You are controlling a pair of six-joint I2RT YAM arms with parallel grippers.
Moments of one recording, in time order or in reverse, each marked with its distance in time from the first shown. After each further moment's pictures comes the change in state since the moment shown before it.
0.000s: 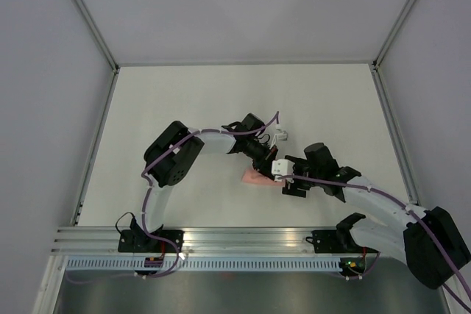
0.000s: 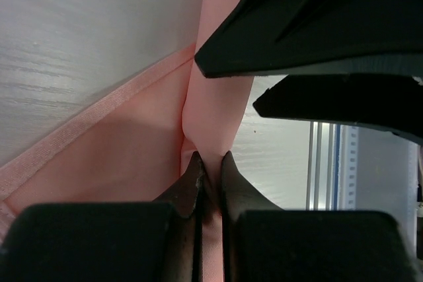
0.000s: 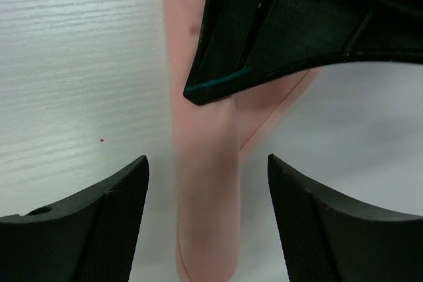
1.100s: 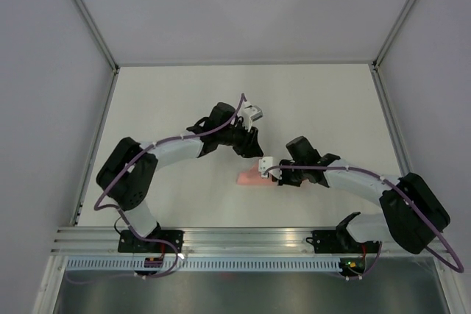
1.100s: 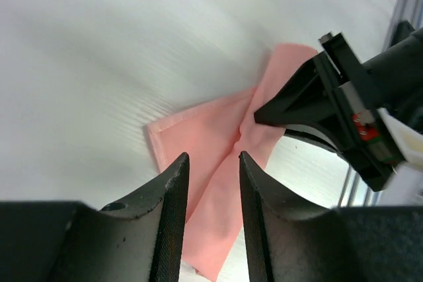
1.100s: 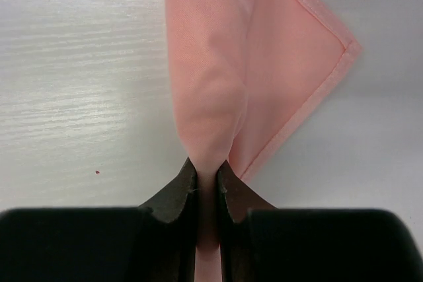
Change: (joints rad) left arm 0.104 -0.370 -0.232 0.143 -0.320 -0.149; right arm 0.122 0.247 0.114 0.019 0.090 0.016
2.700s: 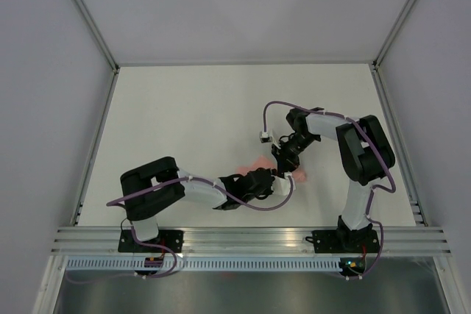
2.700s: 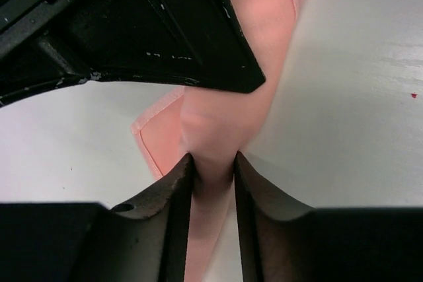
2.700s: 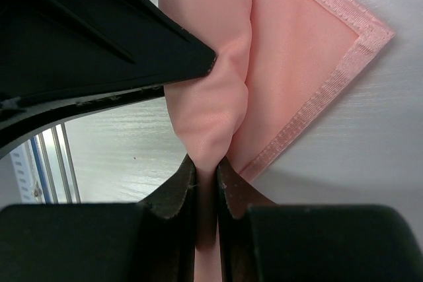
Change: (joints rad) left arm -0.549 0.026 -0.283 0.368 -0.967 0.612; right arm -0.272 0.640 0.606 -0.653 -0.450 -0.115
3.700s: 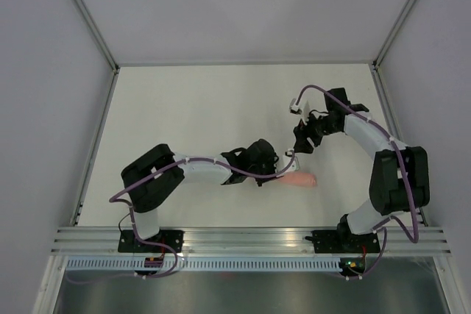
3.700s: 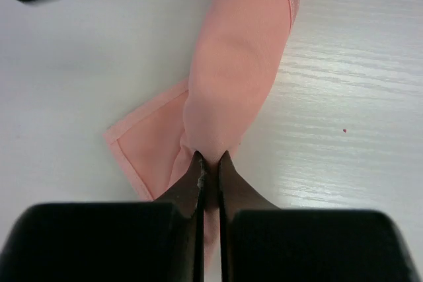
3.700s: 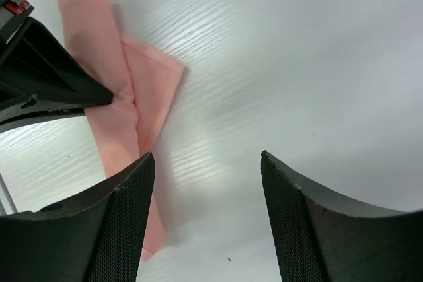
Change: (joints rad) left arm 0.169 0.047 0.225 -0.285 0.489 -0.118; right arm -0.214 -0.315 -0.063 0.203 0.063 0.161
